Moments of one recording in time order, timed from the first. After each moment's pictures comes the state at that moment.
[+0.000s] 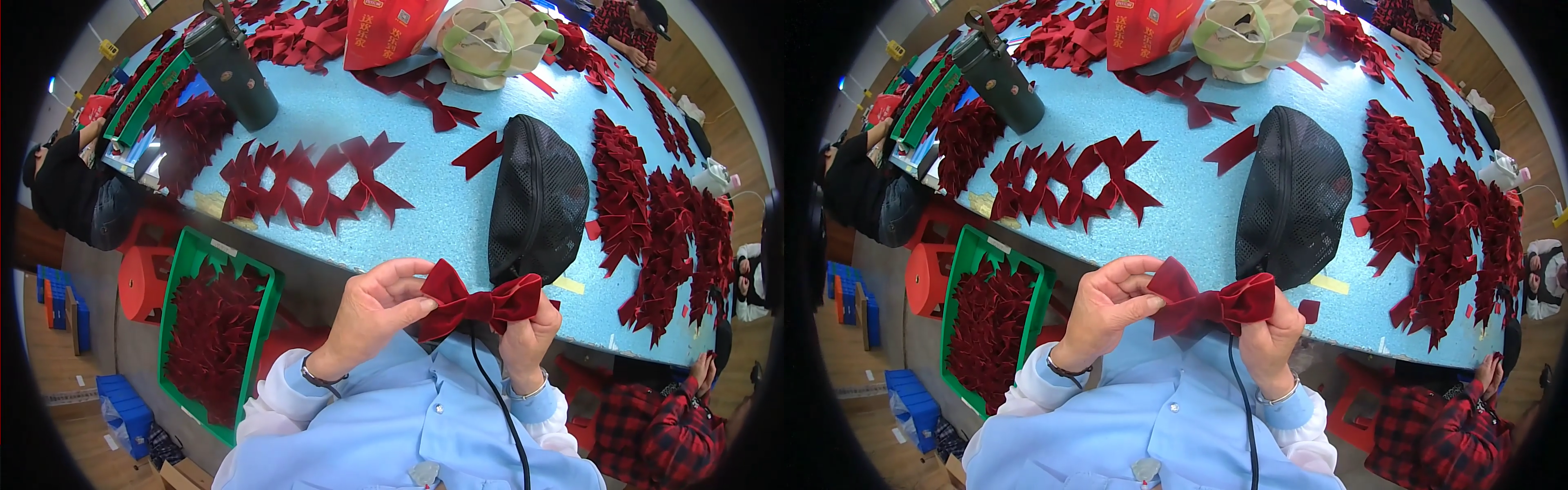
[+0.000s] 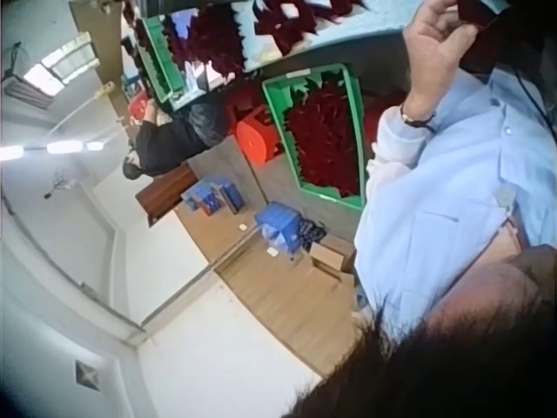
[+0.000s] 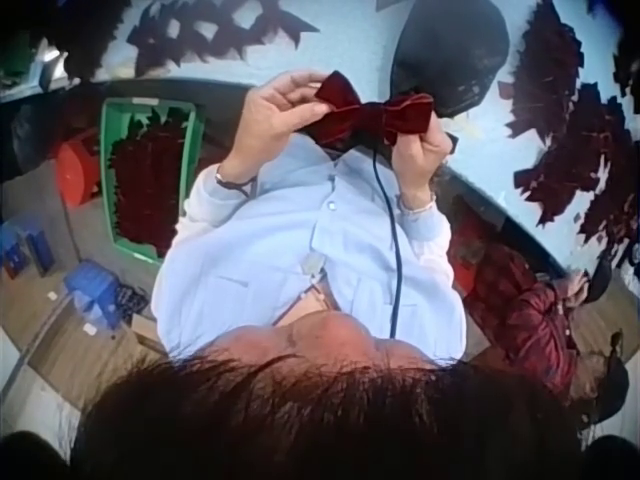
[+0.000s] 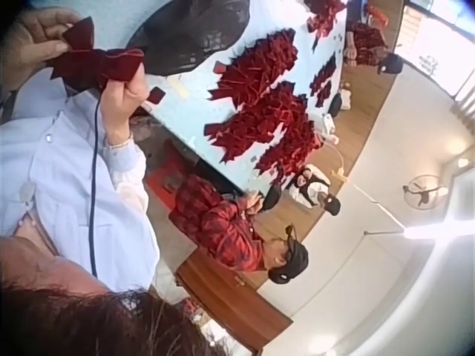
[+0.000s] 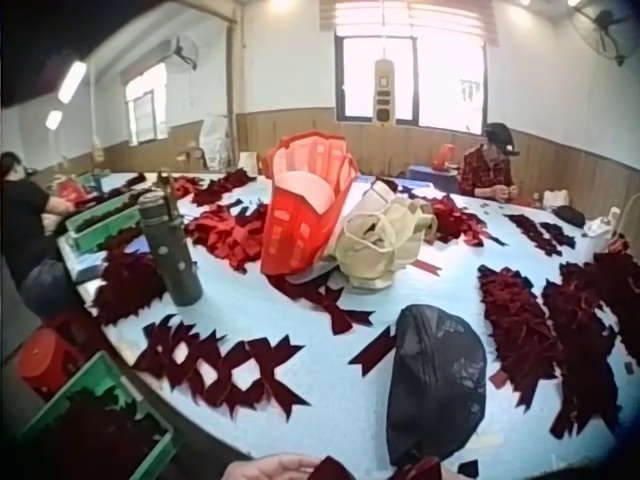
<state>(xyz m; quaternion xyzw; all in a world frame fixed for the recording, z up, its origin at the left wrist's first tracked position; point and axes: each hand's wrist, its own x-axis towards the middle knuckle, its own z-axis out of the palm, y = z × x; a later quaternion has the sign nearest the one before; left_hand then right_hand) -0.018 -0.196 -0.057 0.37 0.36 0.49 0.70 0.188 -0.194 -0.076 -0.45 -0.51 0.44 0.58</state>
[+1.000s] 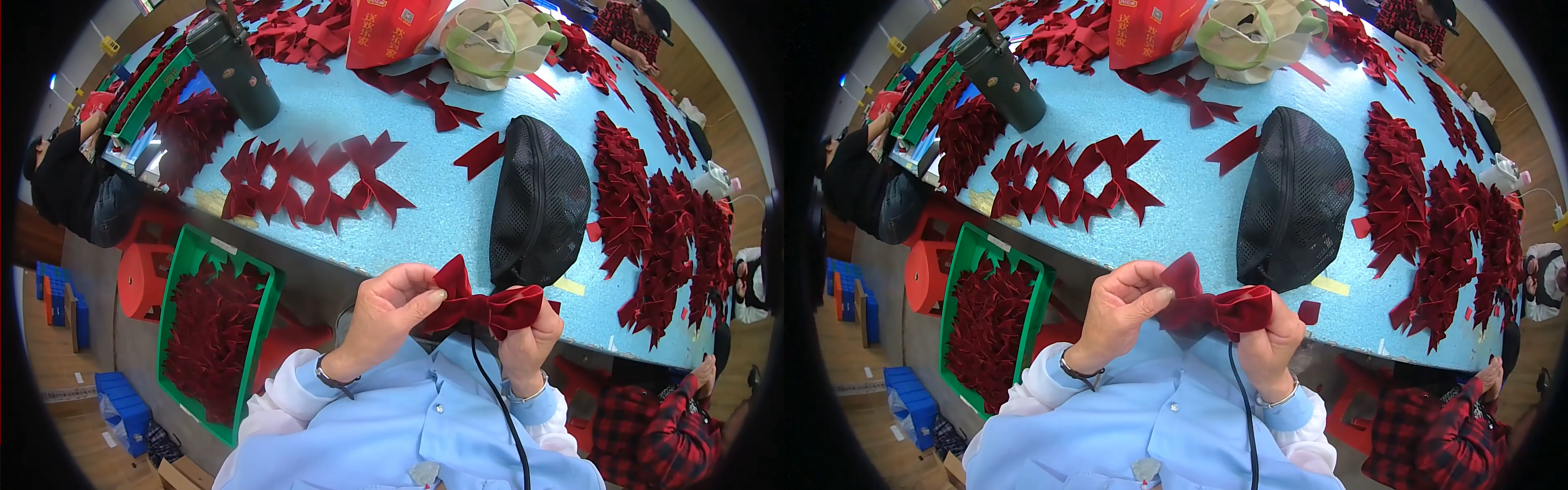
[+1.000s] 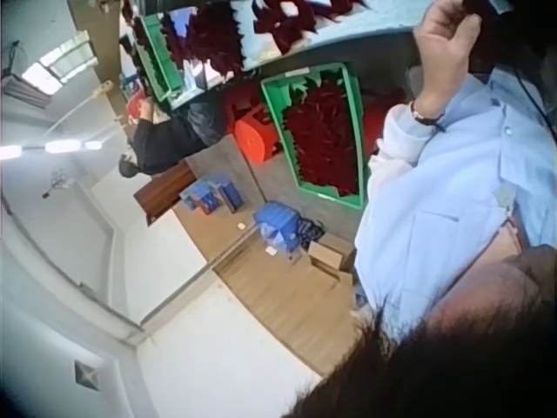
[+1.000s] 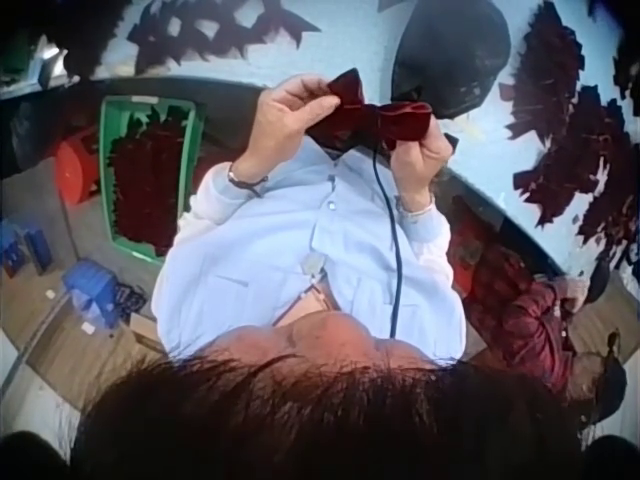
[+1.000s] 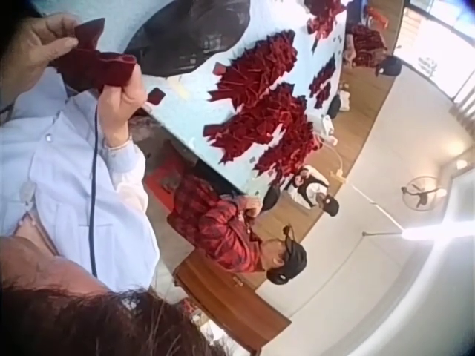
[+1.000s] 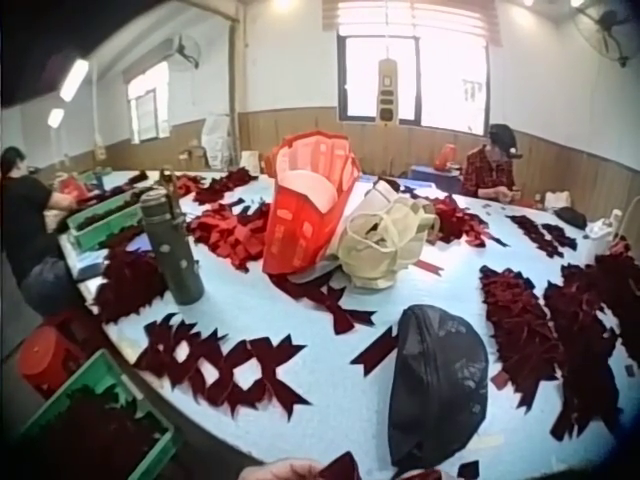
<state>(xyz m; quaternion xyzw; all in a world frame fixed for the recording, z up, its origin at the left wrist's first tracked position) -0.004 -0.199 -0.073 0.36 0.36 0.55 0.66 0.181 -0.198 -0.073 -0.46 -0.54 0.40 0.58</state>
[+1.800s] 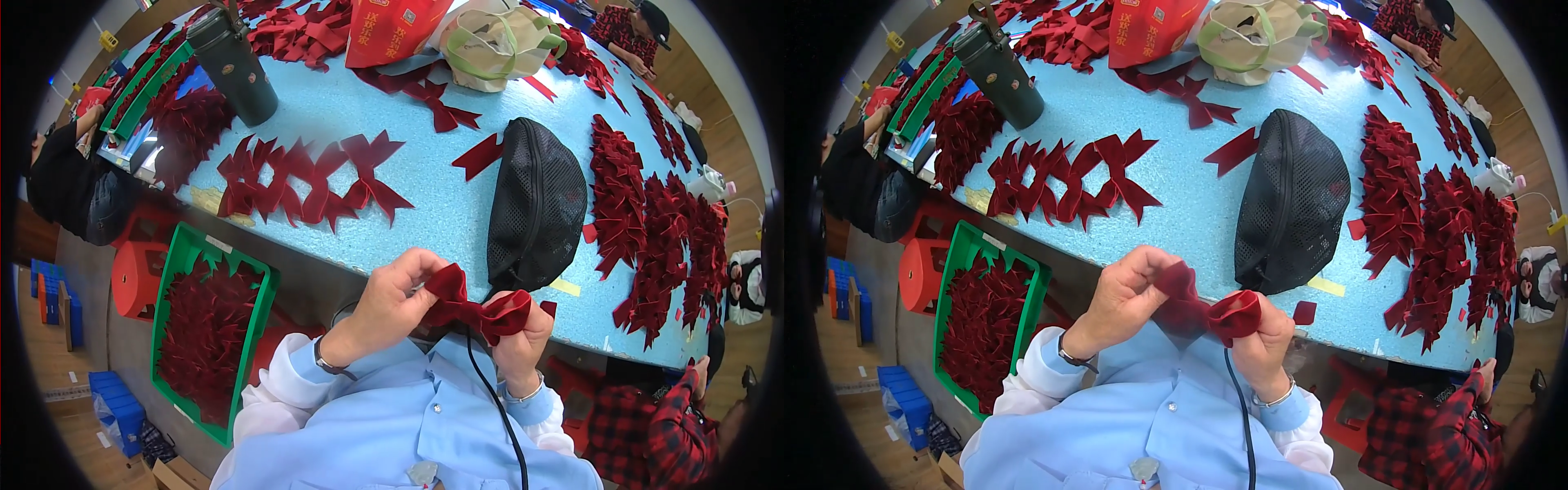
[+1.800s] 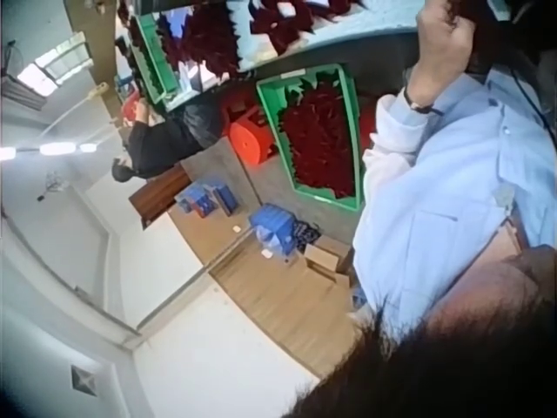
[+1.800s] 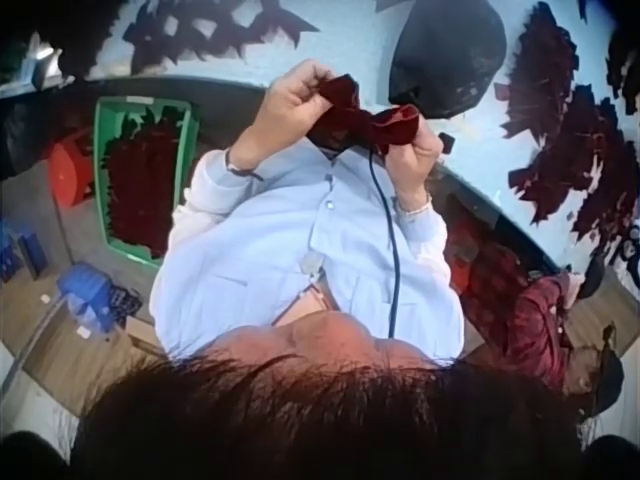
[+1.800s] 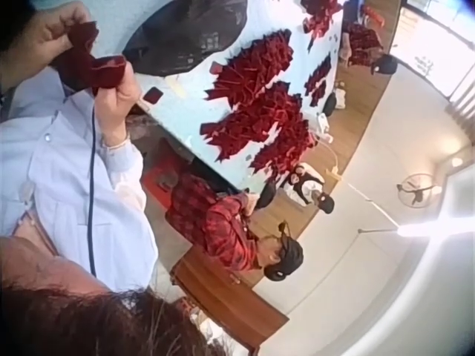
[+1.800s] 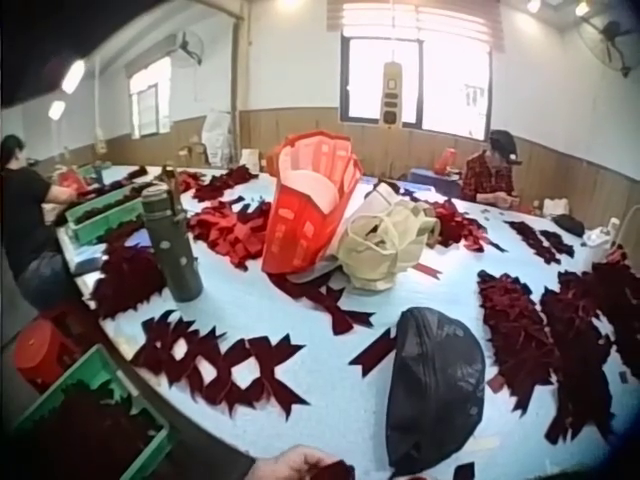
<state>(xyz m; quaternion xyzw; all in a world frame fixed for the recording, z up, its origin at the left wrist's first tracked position) -0.017 -0.181 -0.074 0.53 0.37 0.47 0.59 0.173 -0.201 -0.076 -0.41 -0.54 0.48 0.56</state>
